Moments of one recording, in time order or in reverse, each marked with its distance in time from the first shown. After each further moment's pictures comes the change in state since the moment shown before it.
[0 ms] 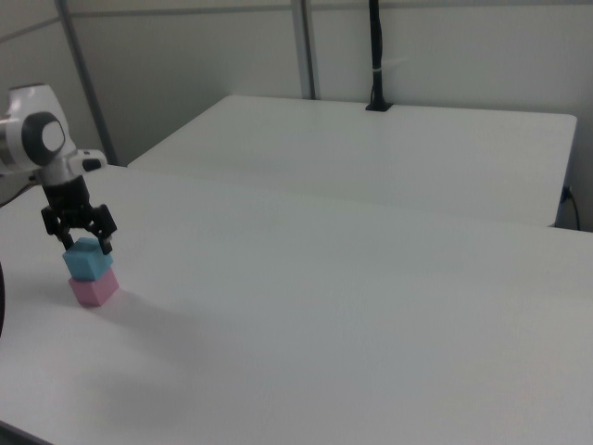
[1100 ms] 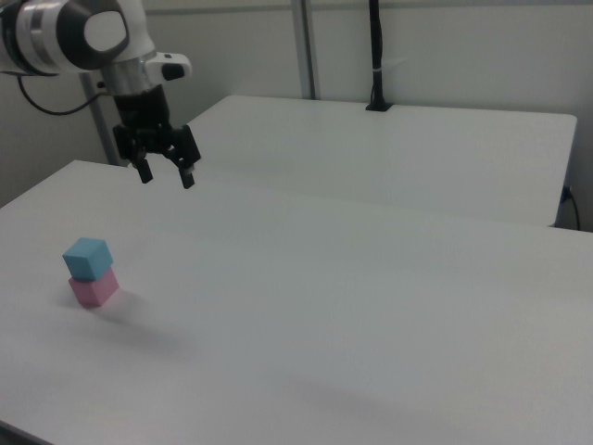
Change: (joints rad) arm -0.537 -0.283 0.115 0.102 -0.001 -0.290 -0.261
